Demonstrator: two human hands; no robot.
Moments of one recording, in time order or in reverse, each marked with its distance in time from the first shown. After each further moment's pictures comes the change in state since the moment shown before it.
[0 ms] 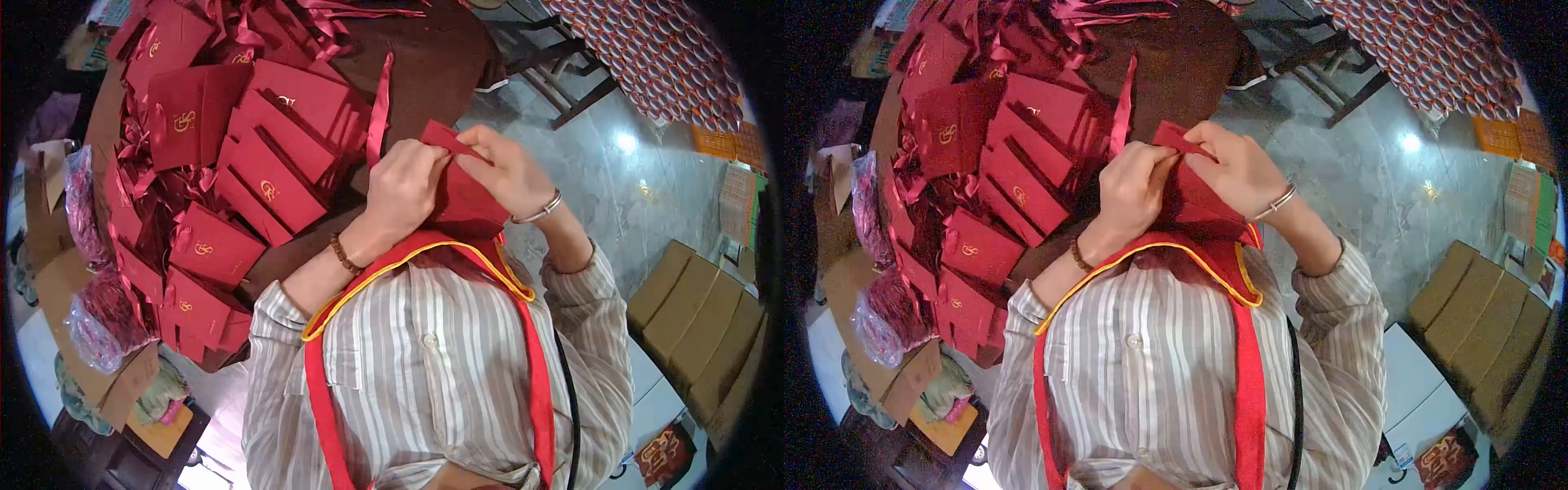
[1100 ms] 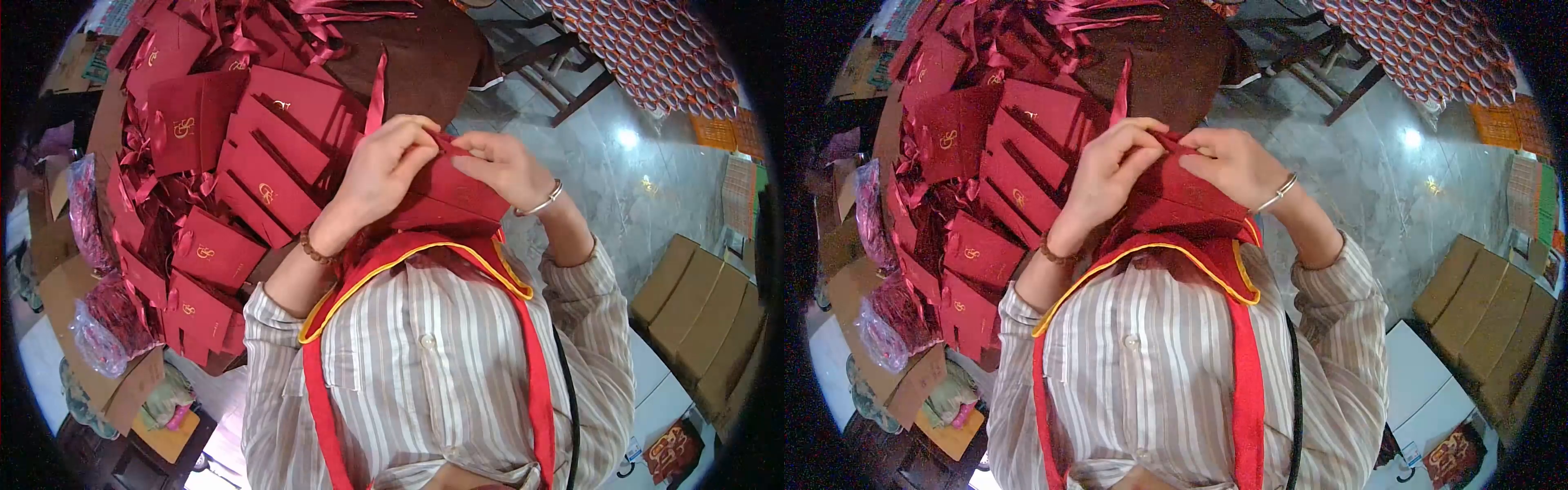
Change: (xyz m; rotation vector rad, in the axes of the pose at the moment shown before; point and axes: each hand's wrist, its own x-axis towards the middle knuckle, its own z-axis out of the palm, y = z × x) left_hand 0.023 -0.010 -0.023 -0.380 -0.227 -0.195; right_hand -0.003 -0.003 -0.007 0.143 -0.112 0.039
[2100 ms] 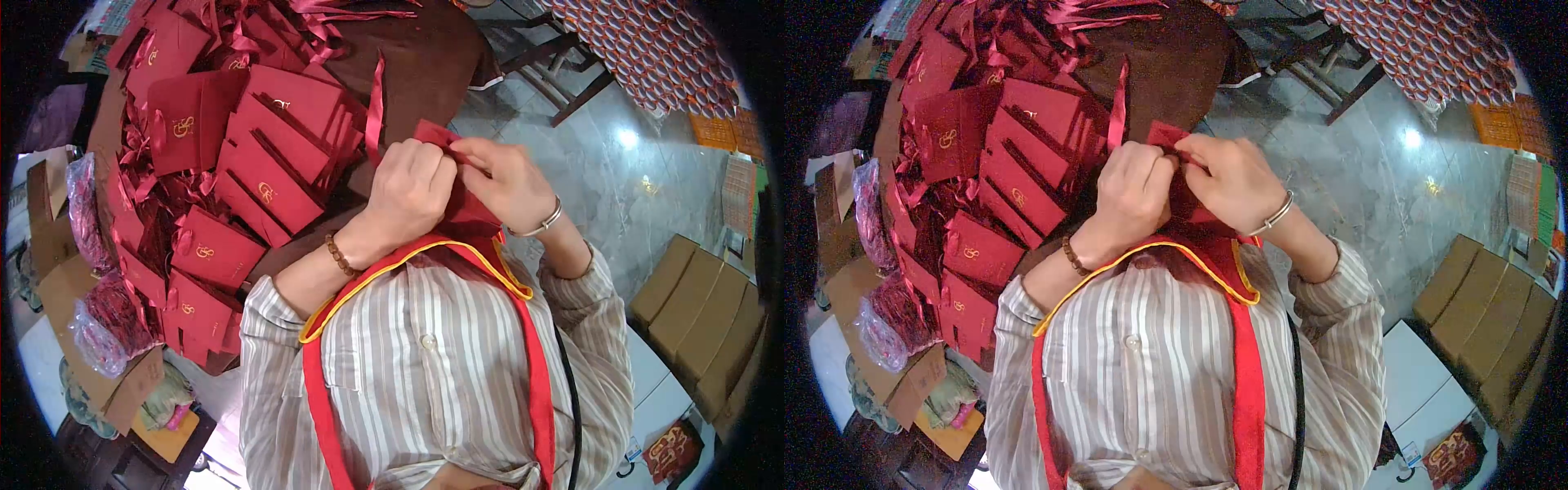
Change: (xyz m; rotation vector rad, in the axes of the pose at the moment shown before) left_hand -0.012 0.011 0.026 0.717 0.080 0.470; right_hand -0.014 -0.028 0.012 -0.305 0.161 -0.050
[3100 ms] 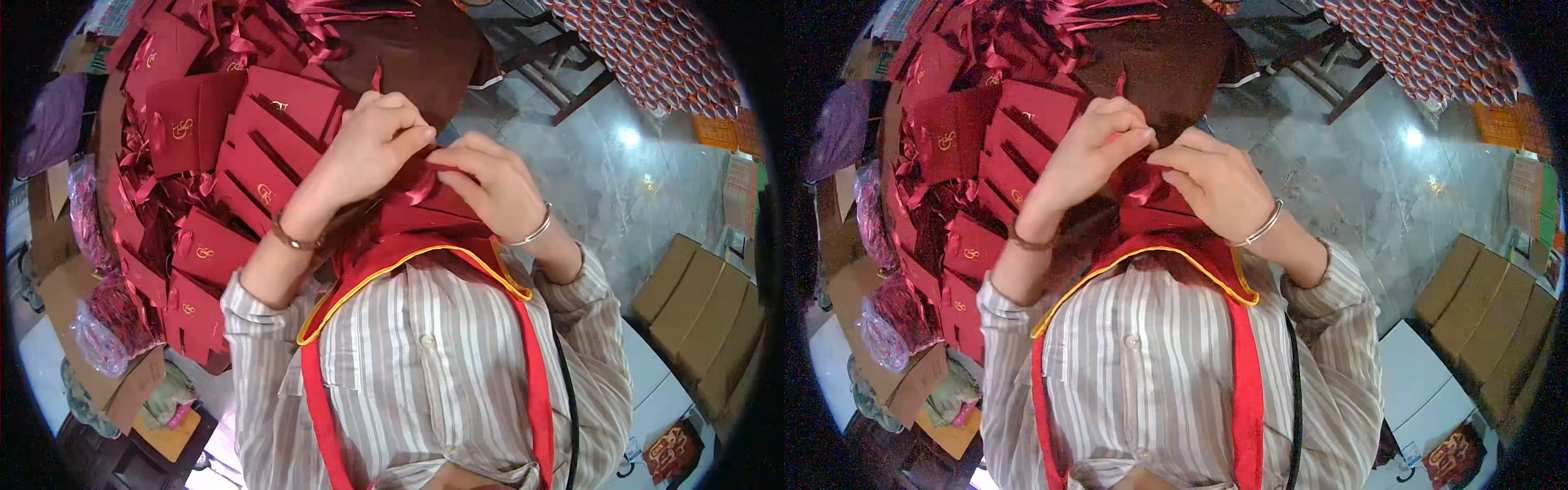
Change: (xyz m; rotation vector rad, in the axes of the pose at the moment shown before) left_hand 0.034 -0.045 -0.037 -0.448 -0.364 -0.461; right_hand 0.001 -0.002 0.011 -0.070 0.135 -0.357
